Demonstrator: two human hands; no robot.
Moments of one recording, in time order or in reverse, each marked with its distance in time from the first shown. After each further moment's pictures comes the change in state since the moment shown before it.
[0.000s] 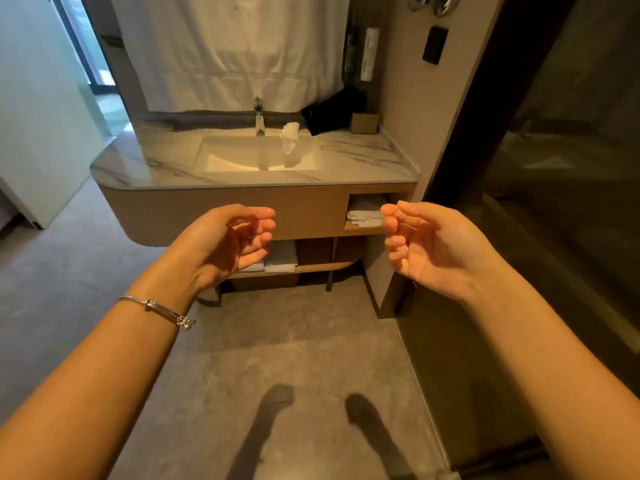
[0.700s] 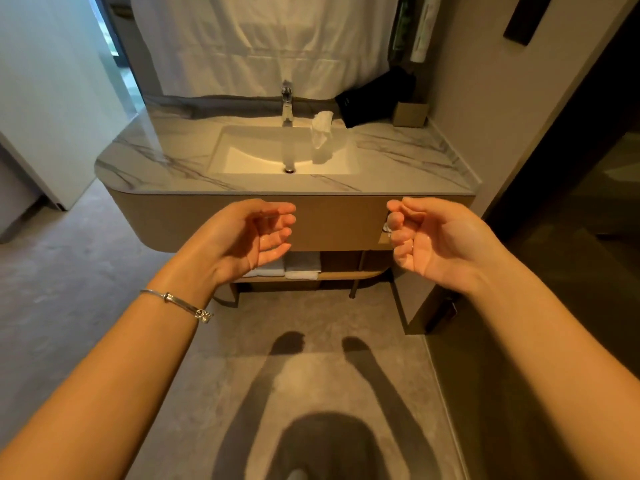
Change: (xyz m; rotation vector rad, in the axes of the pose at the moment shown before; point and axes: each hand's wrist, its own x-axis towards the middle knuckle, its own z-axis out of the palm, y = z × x) left_hand 0.166 0.042 -0.046 -0.101 -0.055 -0.079; right_hand 0.201 -0.029 0.019 -0.014 -0.082 0.133
